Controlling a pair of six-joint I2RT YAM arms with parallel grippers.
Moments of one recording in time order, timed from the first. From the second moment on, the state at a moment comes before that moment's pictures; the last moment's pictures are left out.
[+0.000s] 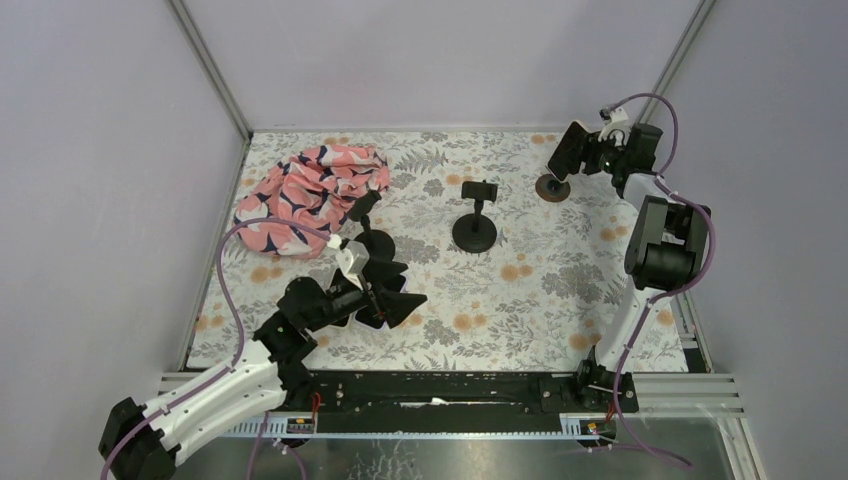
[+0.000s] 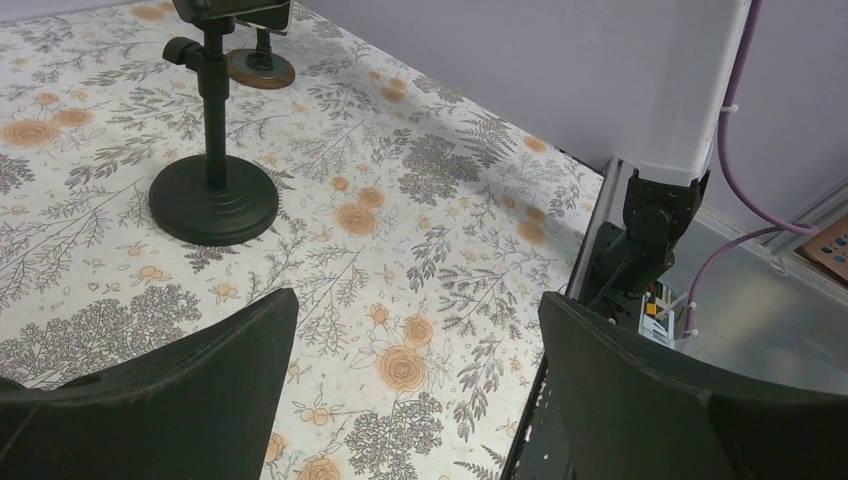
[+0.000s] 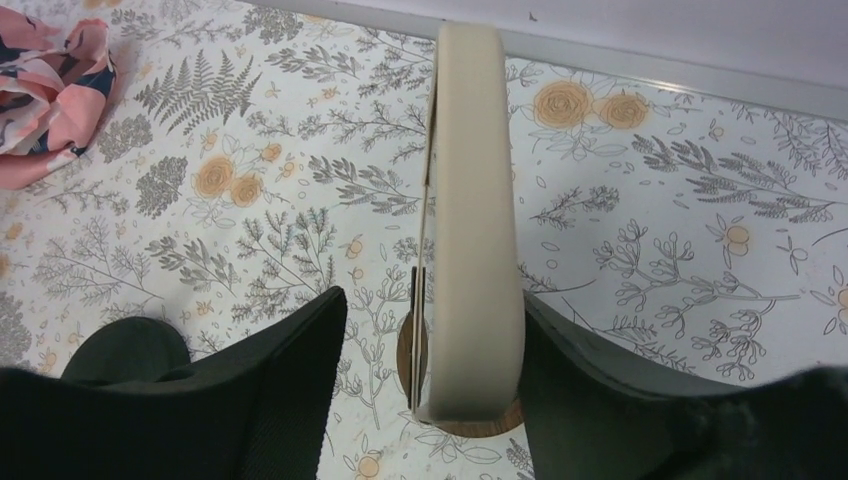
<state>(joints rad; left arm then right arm) -0.76 0.63 0.29 0.40 0.31 -0.33 -0.24 2.04 1.43 0.16 -0.79 -0.06</state>
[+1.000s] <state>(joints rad) -0.76 0.53 0.31 0.42 0.26 -0.53 -0.31 1.26 0.95 -0.12 -0.88 -0.18</state>
